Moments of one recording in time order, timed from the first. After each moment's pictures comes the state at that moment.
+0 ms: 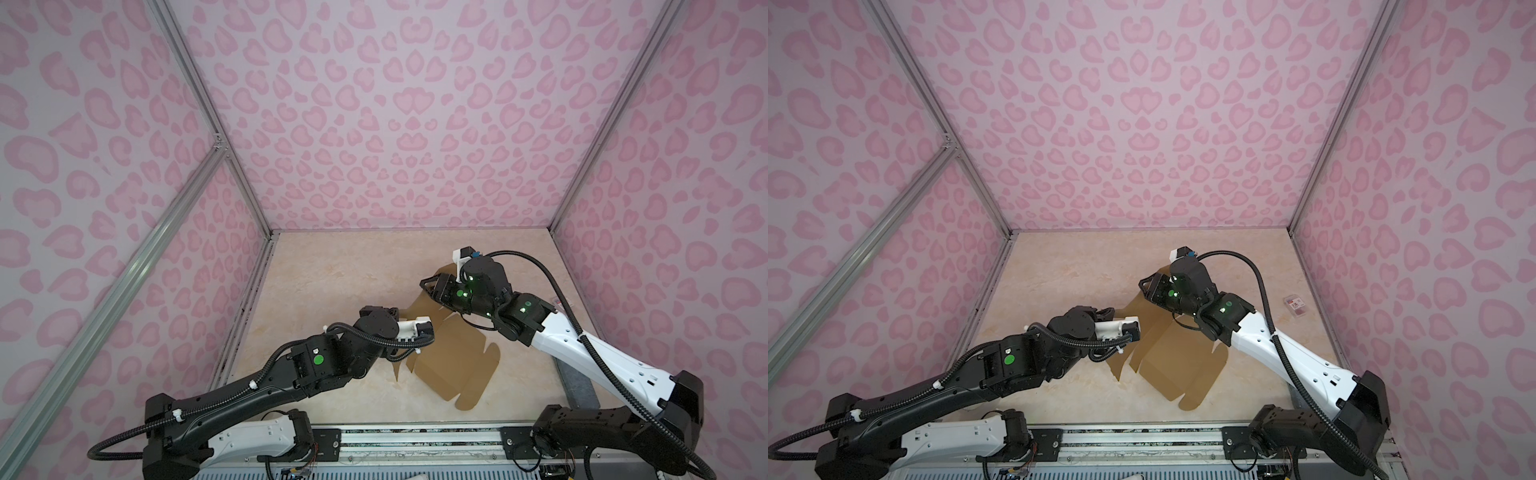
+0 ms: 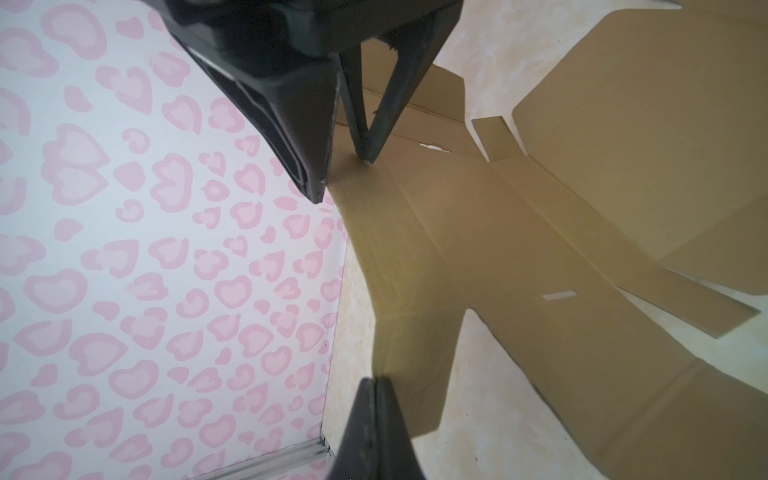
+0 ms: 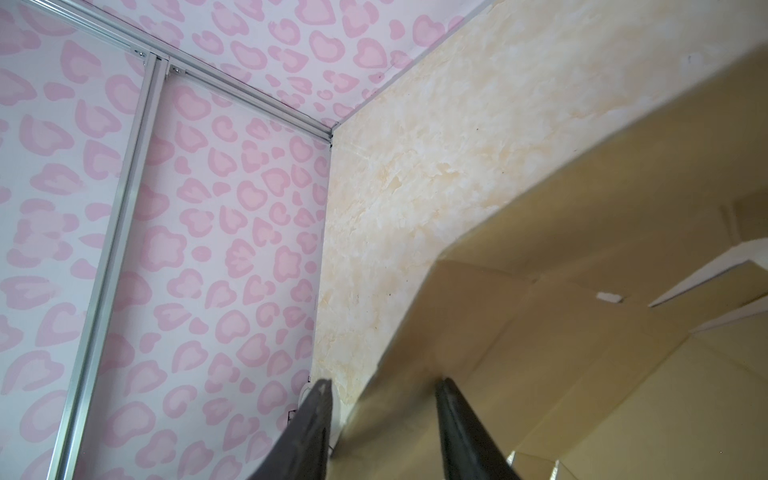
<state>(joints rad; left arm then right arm) -1.14 1.05 1.02 -0.55 -0.61 0.82 0.75 1.28 1.14 -0.36 -0.06 1.03</state>
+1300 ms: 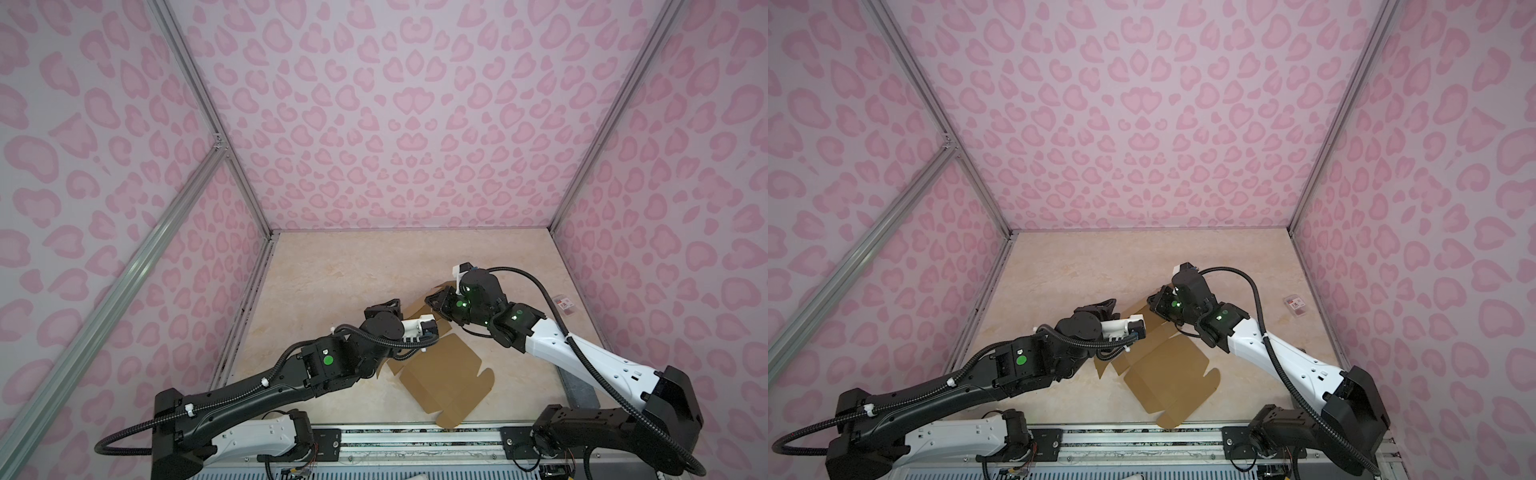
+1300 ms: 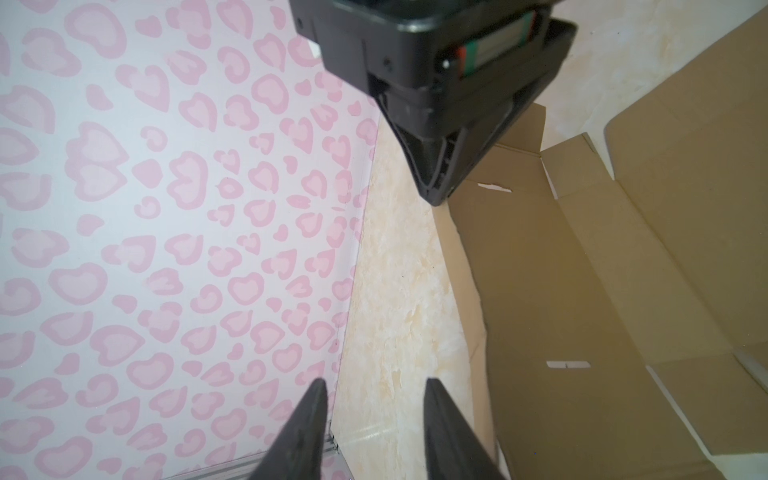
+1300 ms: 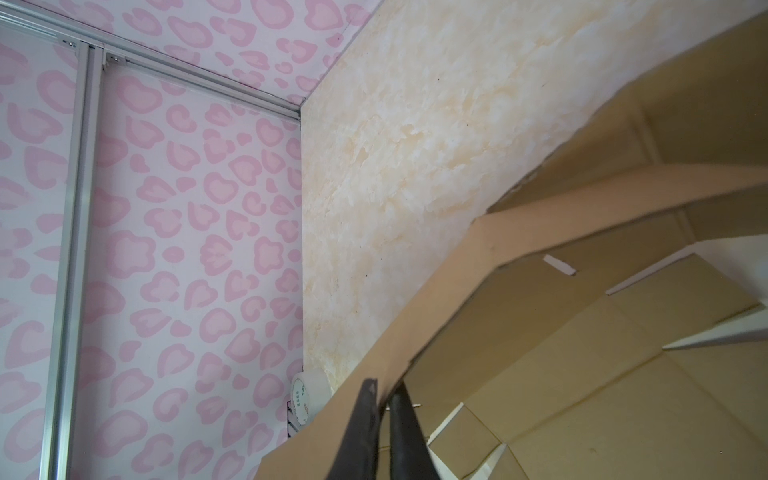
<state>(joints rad) -1.15 1.07 0.99 -0.44 -0.66 0.83 0.71 1.28 0.96 -0.24 -0.13 1.11</state>
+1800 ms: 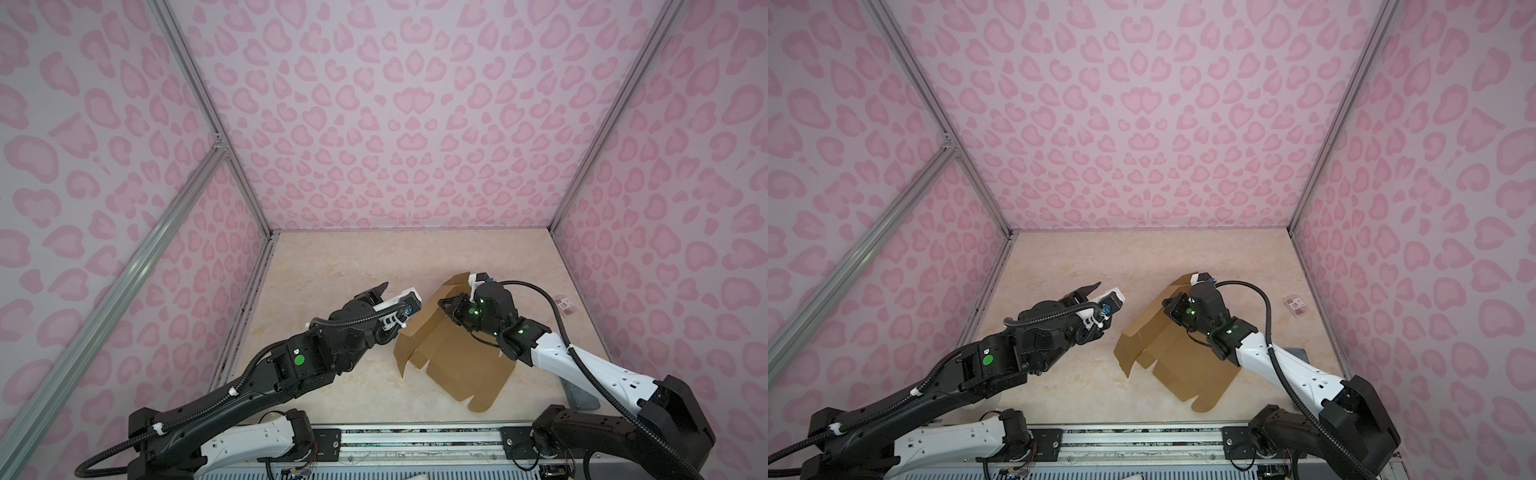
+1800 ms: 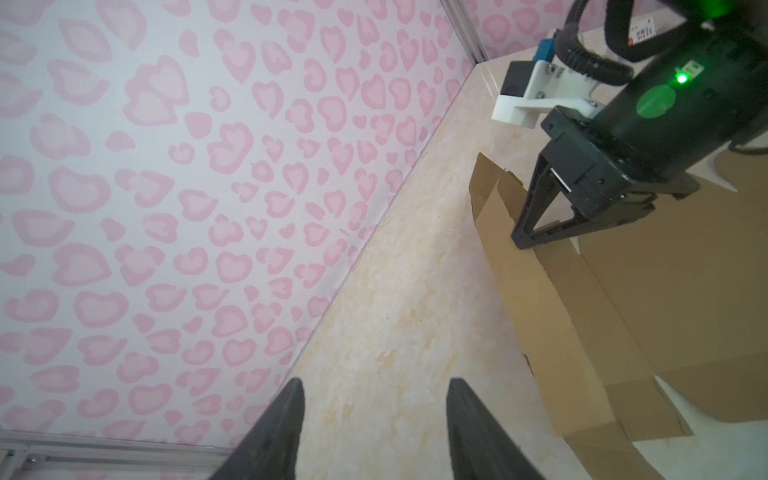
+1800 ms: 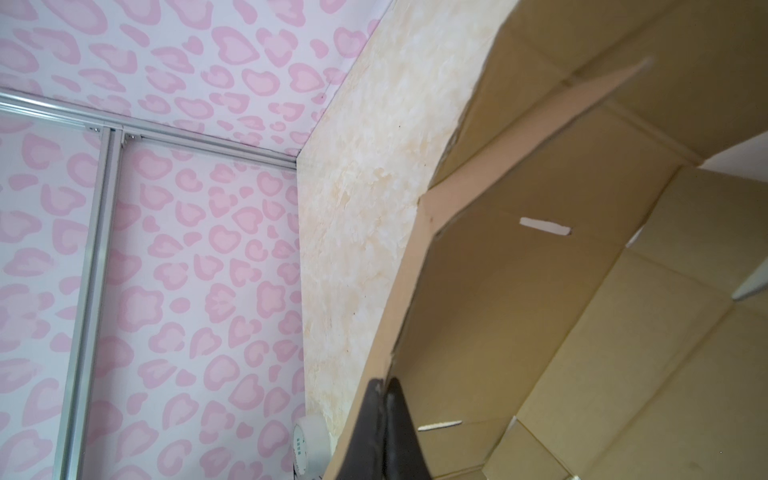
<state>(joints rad) -1.08 0.96 1.05 -0.43 -0.54 0.50 0.61 1.21 0.70 0.02 -0.12 1.18</state>
